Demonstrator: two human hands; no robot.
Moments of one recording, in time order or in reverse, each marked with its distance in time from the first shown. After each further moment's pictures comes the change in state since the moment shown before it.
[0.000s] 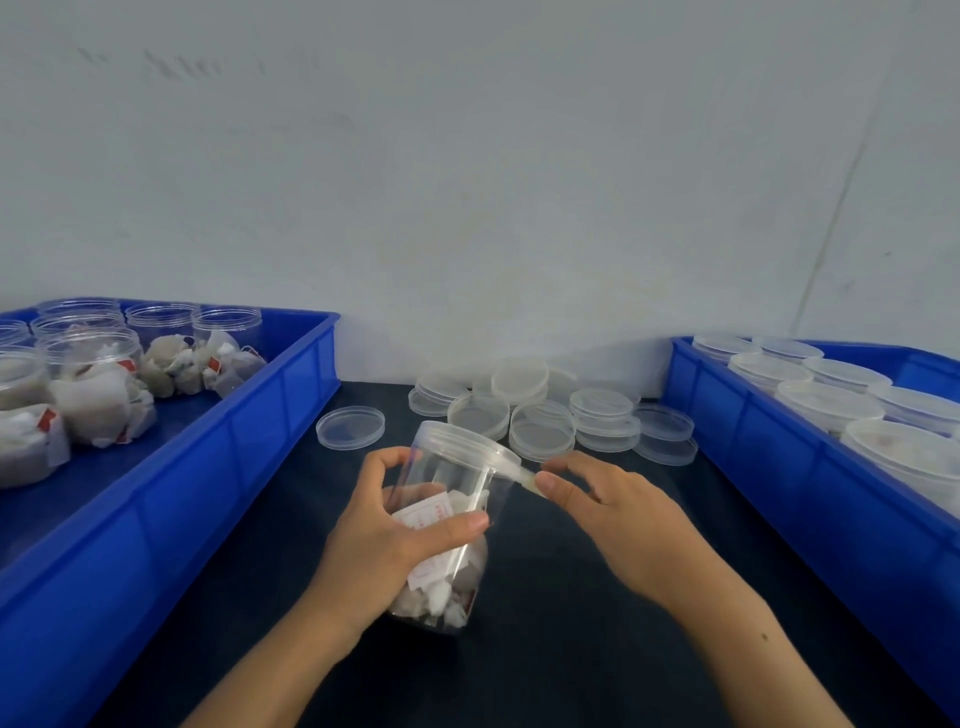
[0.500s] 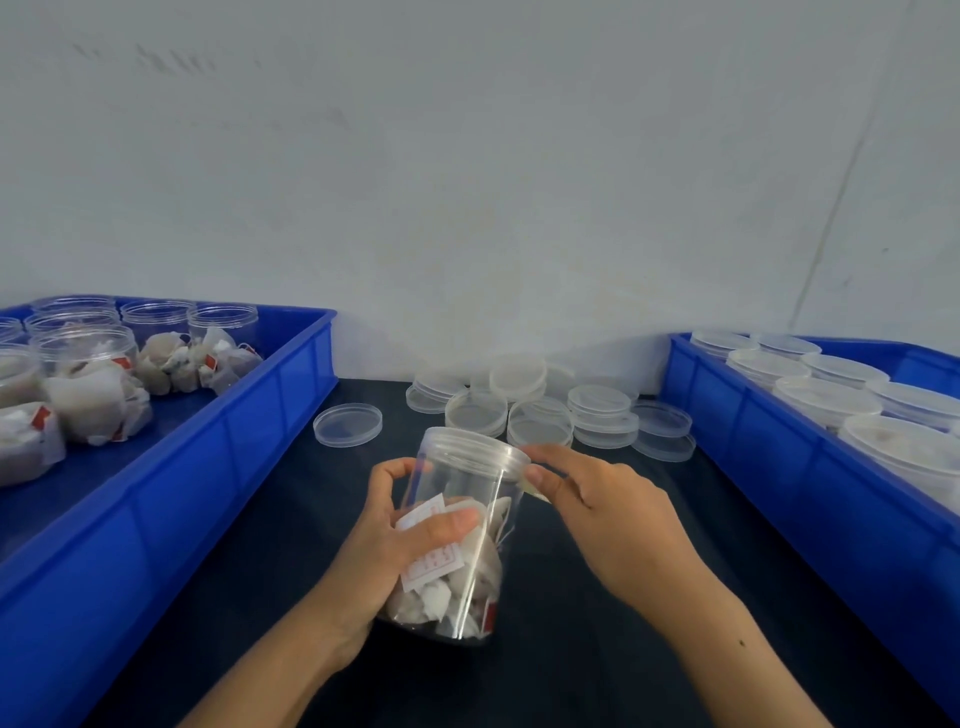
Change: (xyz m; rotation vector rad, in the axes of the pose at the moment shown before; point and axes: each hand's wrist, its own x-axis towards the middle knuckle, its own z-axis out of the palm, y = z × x) left_hand -0.001 -0.008 0.002 -0.211 -0.226 -0.045; right_hand 0.000 -0.005 0.010 -0.111 0.134 -0.145
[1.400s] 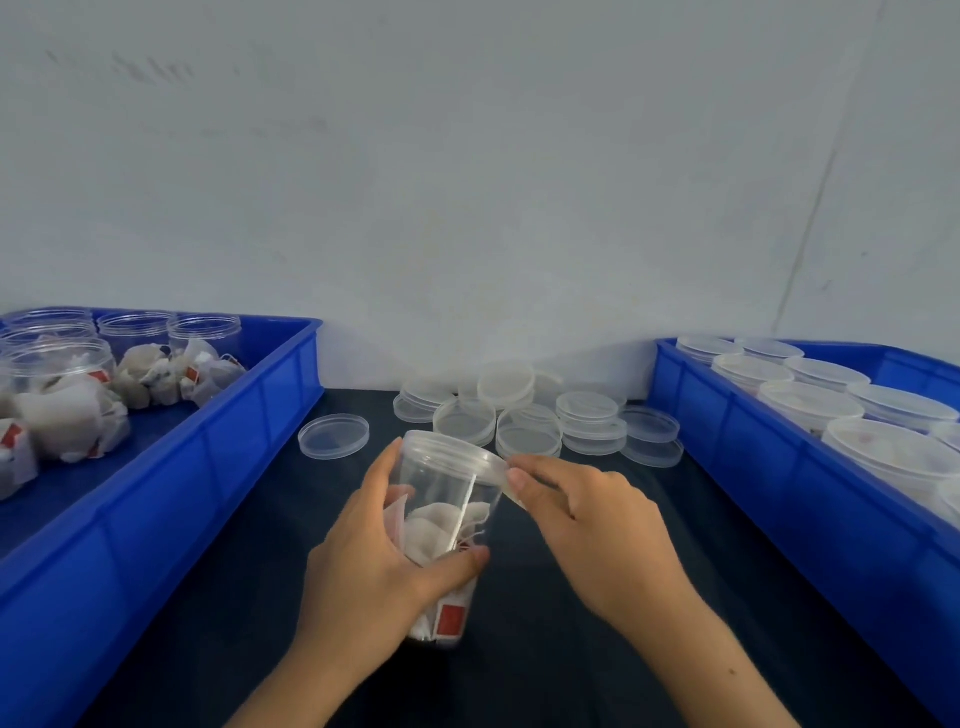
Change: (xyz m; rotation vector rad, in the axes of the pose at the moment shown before) left_hand -0.013 0.012 0.014 0.614 0.286 0.198; right_hand -0.005 -0.005 0.002 0.062 0.112 0.014
